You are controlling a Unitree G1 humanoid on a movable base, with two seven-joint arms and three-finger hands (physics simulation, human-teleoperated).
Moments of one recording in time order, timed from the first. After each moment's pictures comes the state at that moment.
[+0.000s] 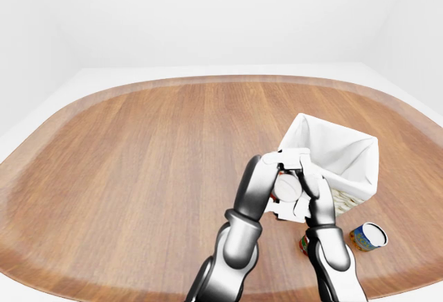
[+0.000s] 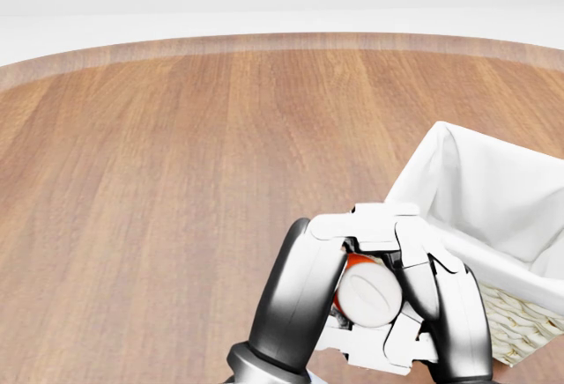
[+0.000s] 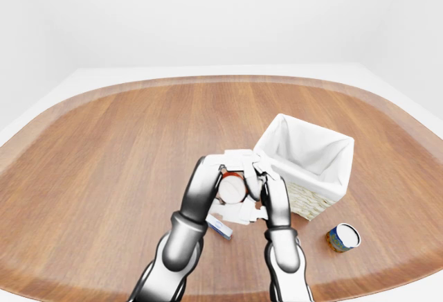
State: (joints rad) left arm -0.05 -0.20 -0.66 -0.40 0.41 0.09 0.09; right arm 0.25 0.00 0.07 -0.44 -0.07 -0.03 0.03
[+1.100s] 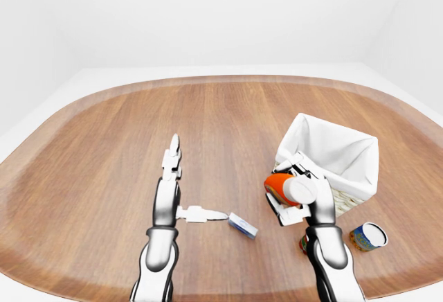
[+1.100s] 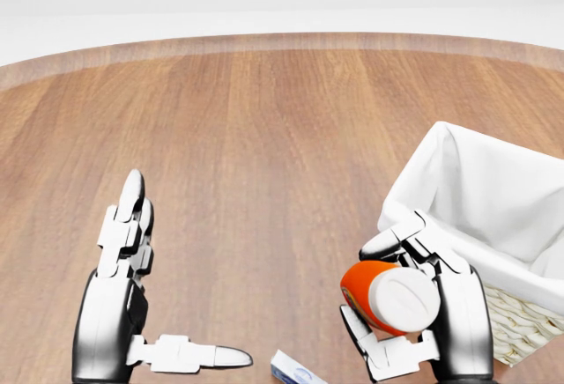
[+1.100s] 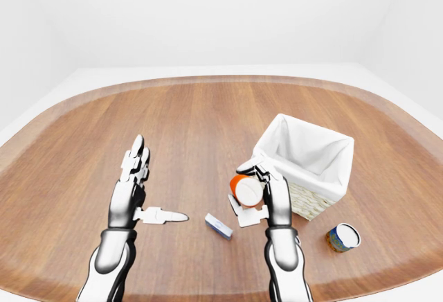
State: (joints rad) left arm 0.21 0.01 -0.19 -0.40 0.17 -0.02 0.06; right arm 0.24 0.00 0.06 -0.40 -0.10 -0.06 -0.03
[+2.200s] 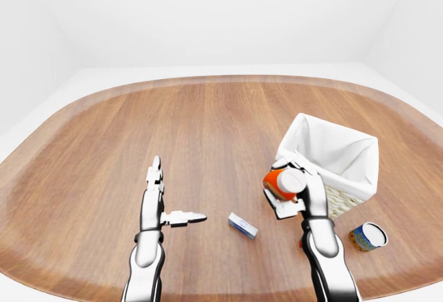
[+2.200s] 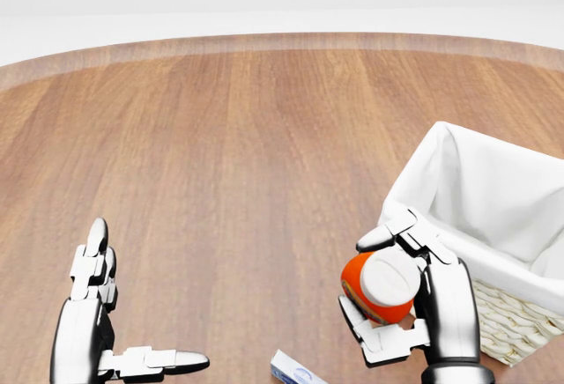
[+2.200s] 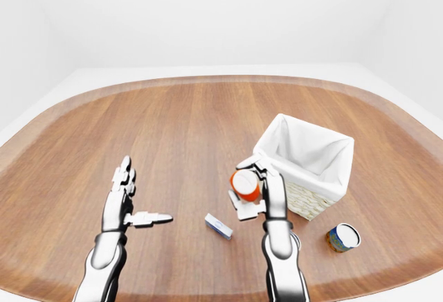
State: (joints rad) left arm 0.17 0.01 0.03 -0.08 0.12 -0.09 0.03; right arm 0.17 0.00 0.05 -0.29 -0.13 -0.03 -0.06
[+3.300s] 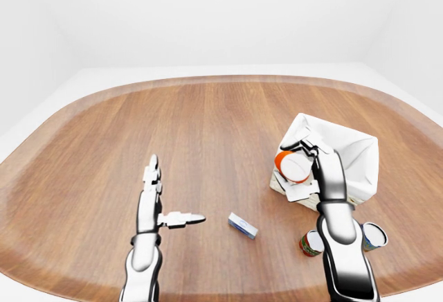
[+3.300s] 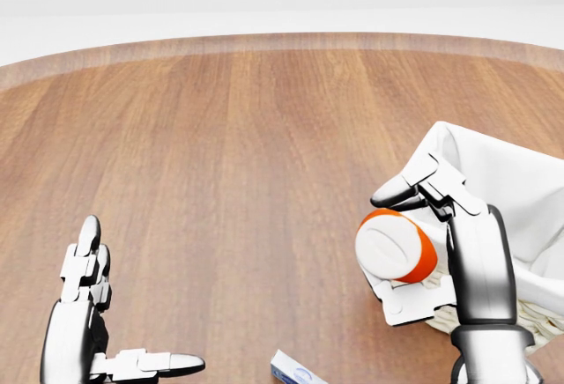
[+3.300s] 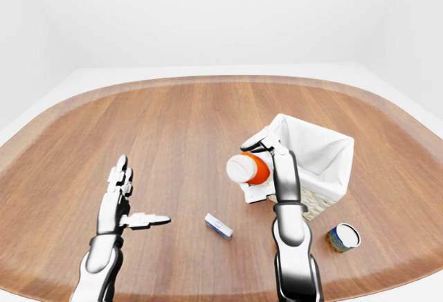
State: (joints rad) left arm 0.20 0.01 0.04 -0.14 0.11 -0.09 0.01; right arm 0.06 -0.02 -0.01 -0.48 -0.33 0.09 0.00
